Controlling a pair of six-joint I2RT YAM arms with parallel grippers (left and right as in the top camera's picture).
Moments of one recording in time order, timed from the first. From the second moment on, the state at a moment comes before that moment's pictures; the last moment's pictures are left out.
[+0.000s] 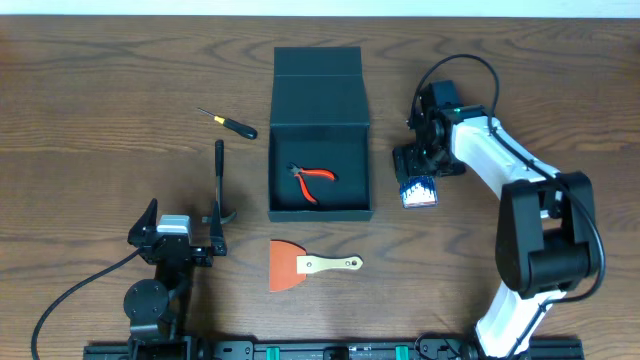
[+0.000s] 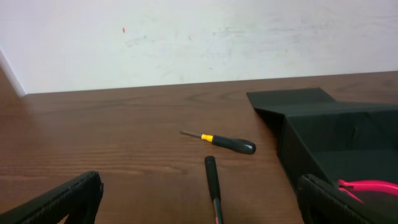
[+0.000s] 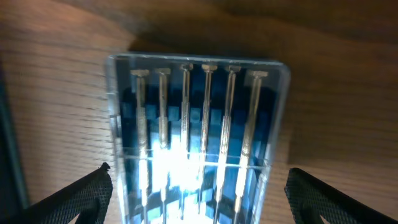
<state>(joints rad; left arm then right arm) 0.04 0.01 0.02 -0.11 0.09 0.07 0.18 1.96 1.28 -0.78 -0.05 0.07</state>
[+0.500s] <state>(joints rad) 0.04 0.01 0.02 -0.11 0.09 0.07 0.18 1.98 1.28 -0.78 -0.05 0.10</state>
